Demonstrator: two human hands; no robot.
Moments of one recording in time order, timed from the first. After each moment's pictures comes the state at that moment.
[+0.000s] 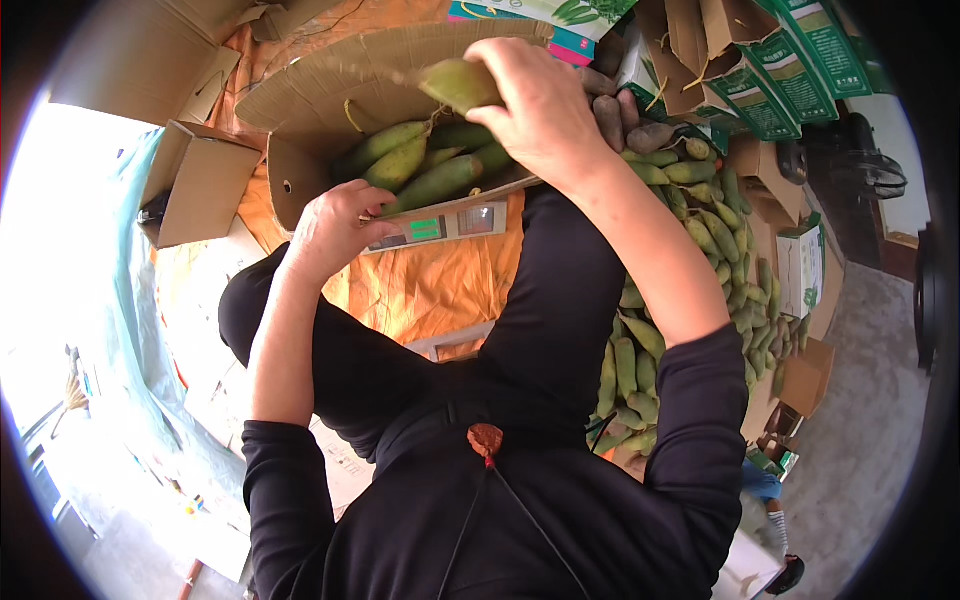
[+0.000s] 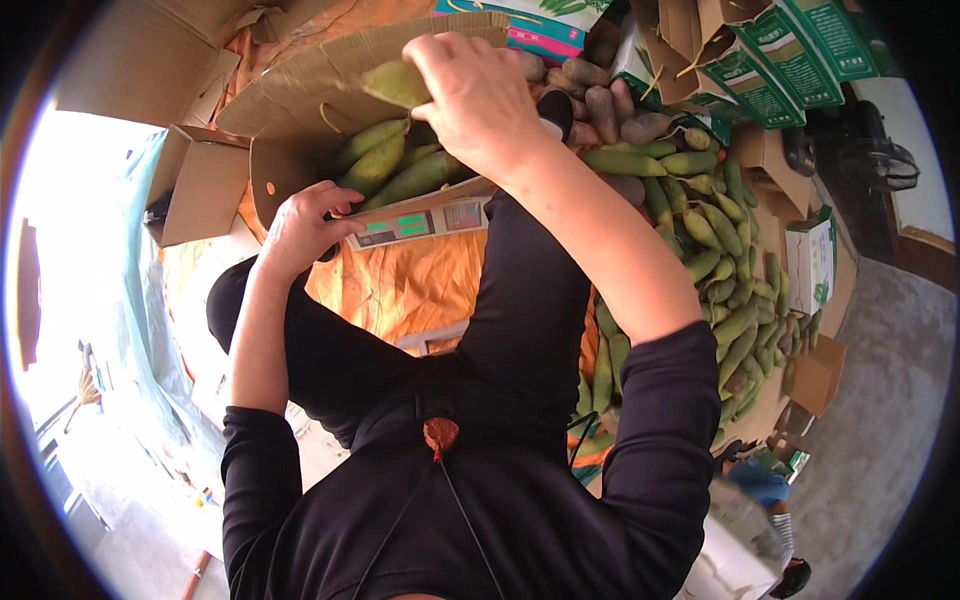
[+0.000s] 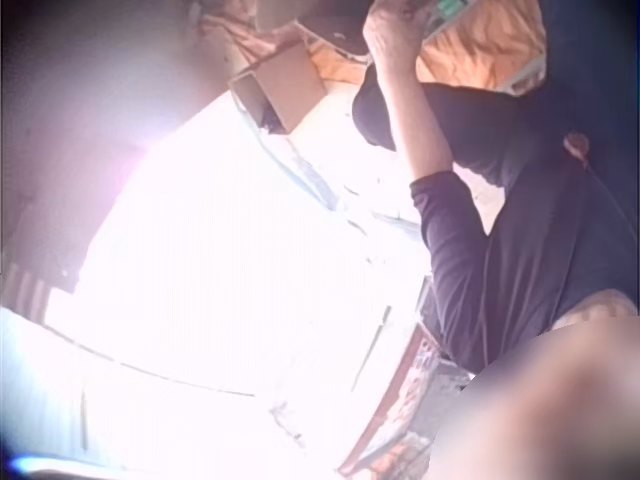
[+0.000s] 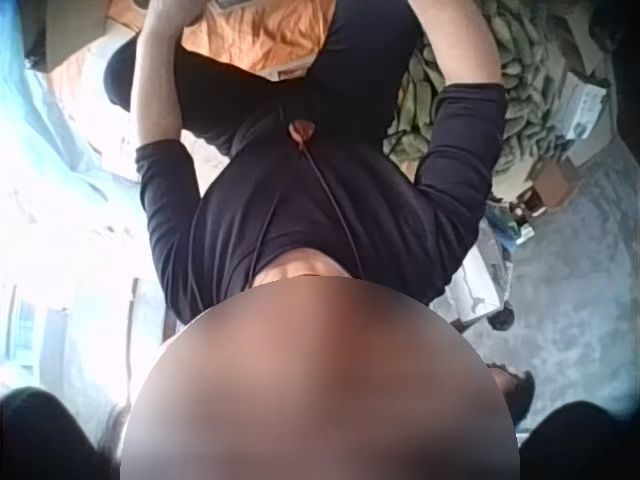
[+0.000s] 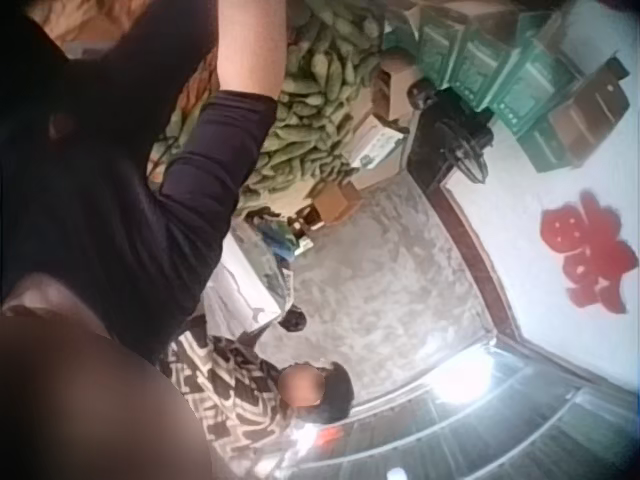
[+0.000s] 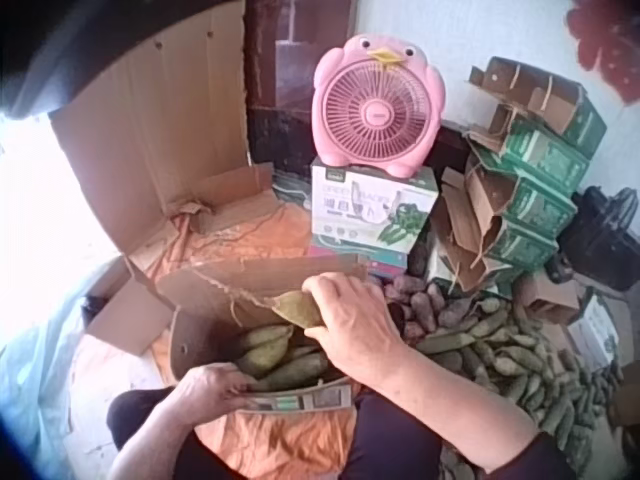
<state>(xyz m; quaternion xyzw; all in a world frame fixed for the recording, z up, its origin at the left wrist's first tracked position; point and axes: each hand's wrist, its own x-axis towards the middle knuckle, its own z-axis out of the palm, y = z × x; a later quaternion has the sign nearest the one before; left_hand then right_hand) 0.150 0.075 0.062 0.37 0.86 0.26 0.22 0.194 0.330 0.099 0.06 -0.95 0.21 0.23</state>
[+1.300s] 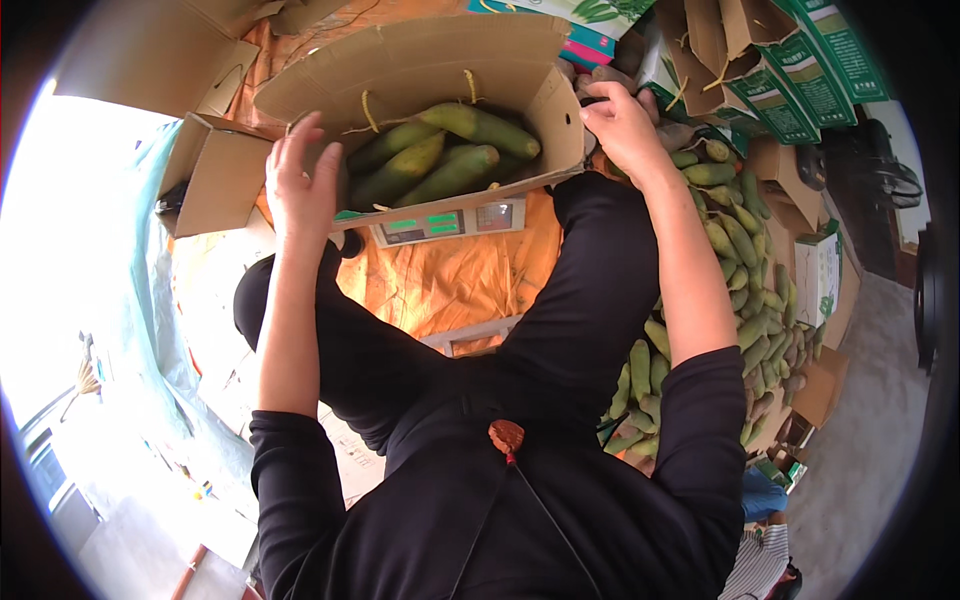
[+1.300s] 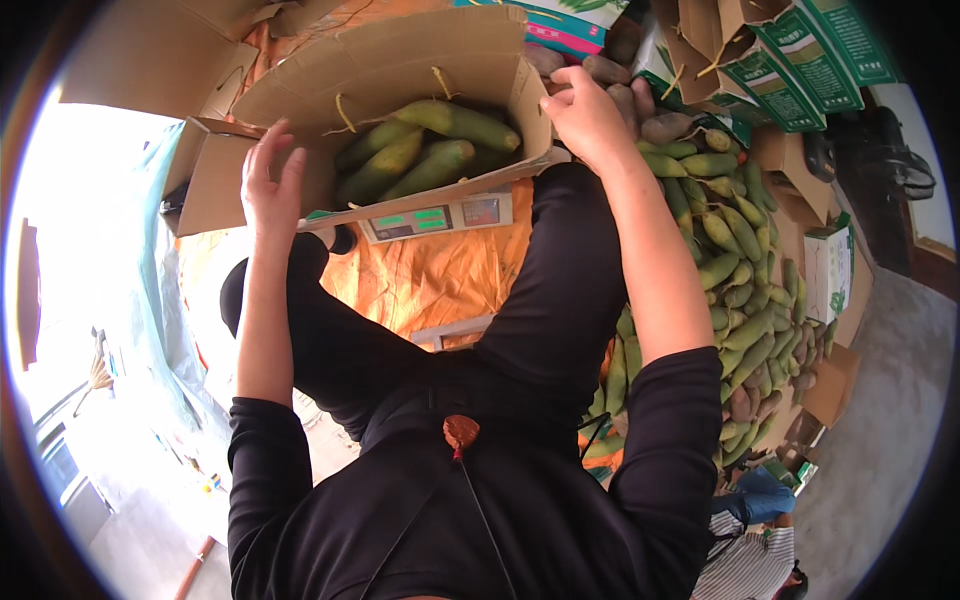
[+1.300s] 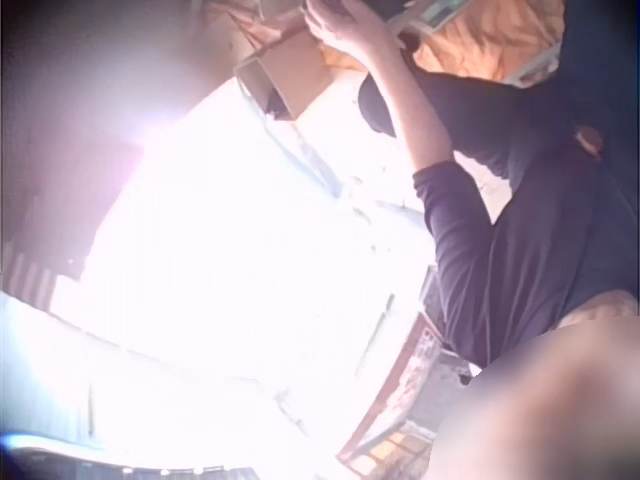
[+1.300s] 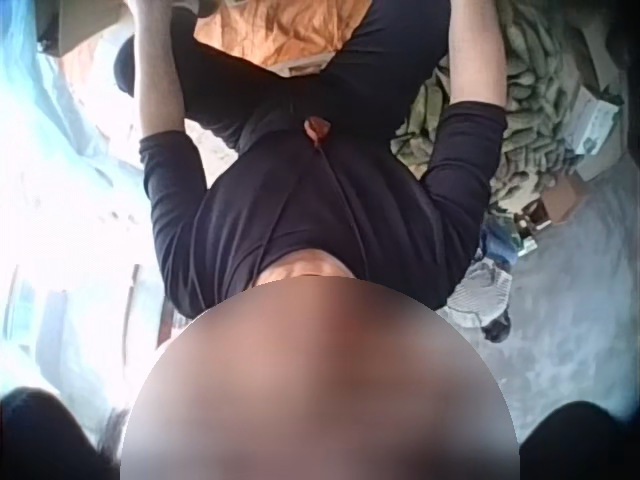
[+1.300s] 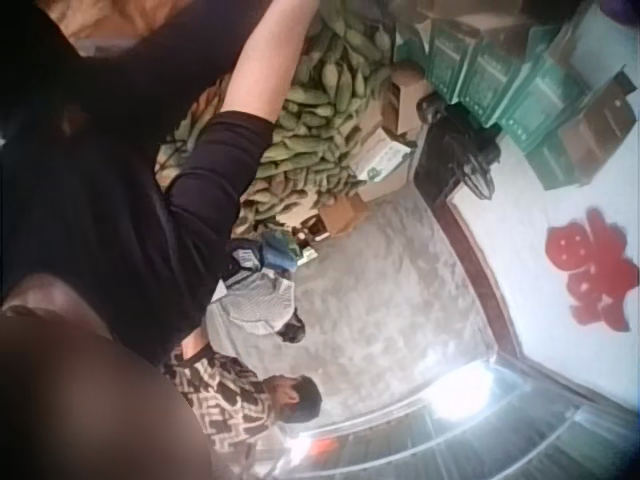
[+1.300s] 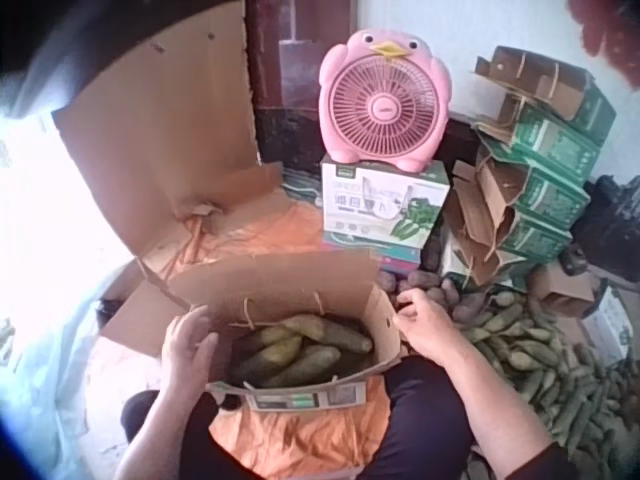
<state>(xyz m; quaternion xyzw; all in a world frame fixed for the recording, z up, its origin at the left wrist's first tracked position) 0.122 0.060 0.054 0.21 0.91 0.34 -0.12 0.232 0.402 0.041 -0.25 -0.86 0.45 0.05</state>
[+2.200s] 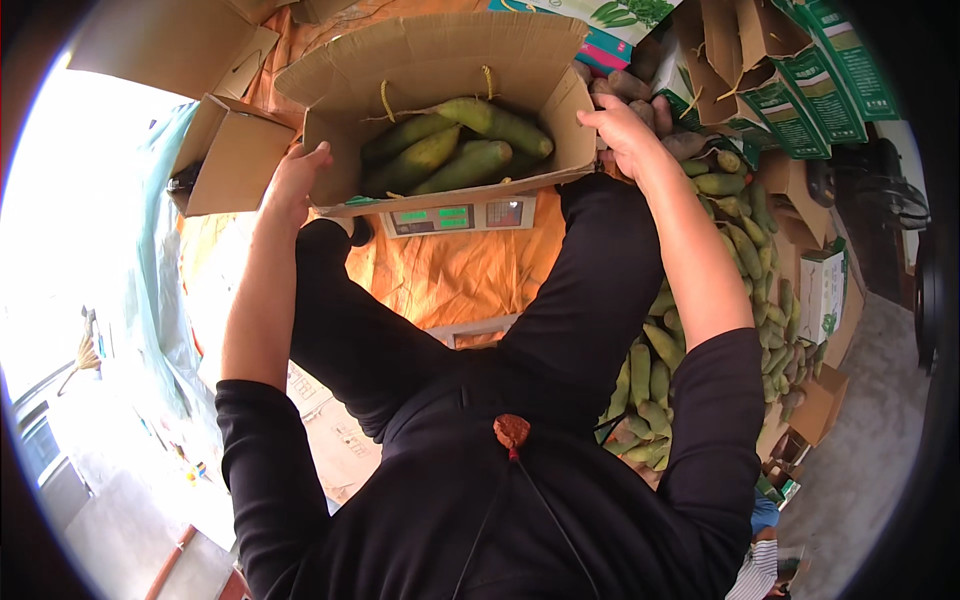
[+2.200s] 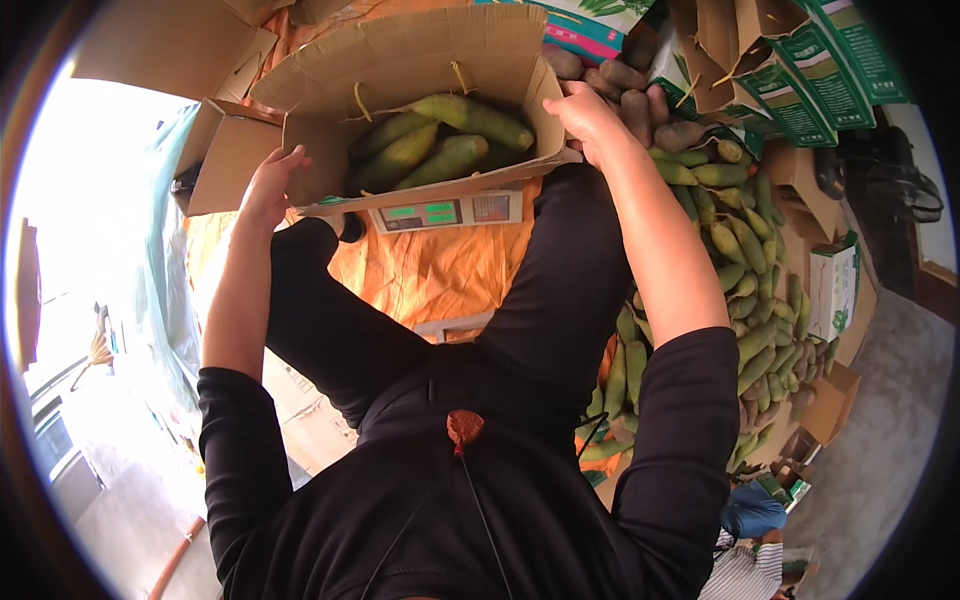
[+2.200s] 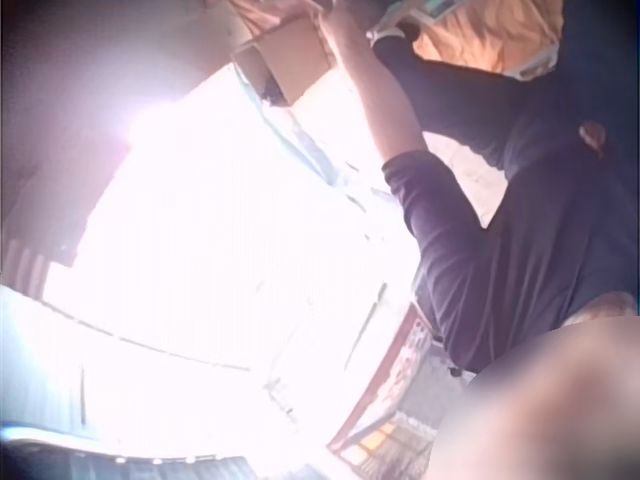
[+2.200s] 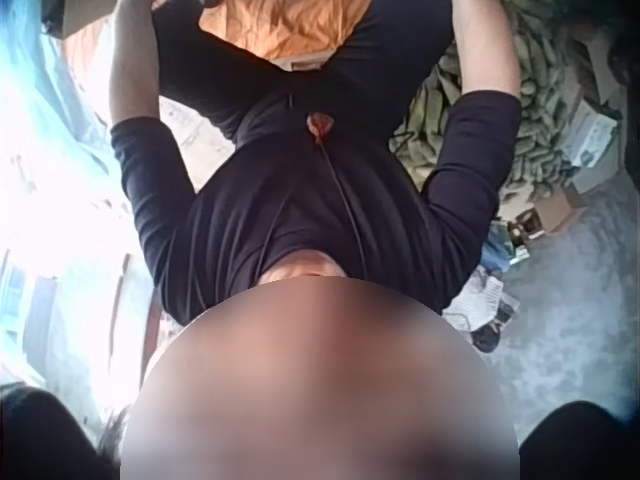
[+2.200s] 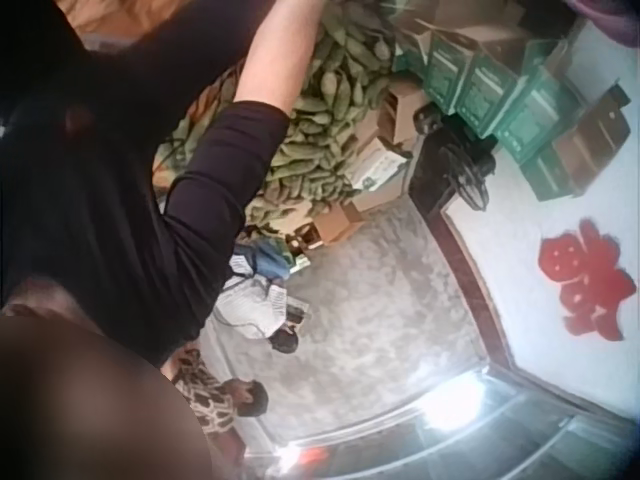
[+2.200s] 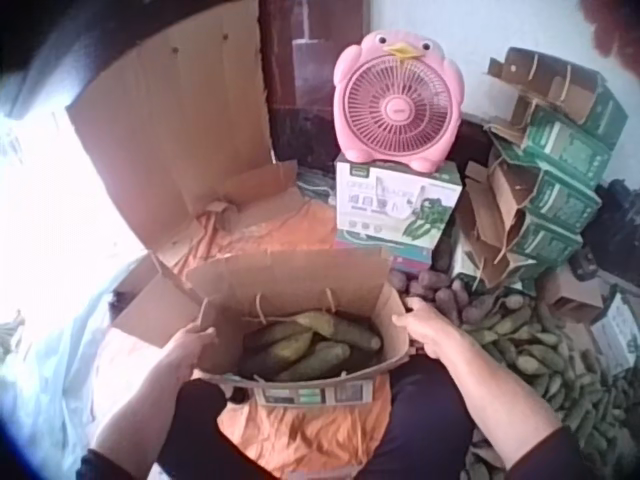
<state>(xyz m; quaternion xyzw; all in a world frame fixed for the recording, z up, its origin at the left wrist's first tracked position) 0.077 0.007 0.020 -0.12 0.80 0.51 0.30 0.211 0.396 0.033 -0.36 -0.67 0.63 -0.14</state>
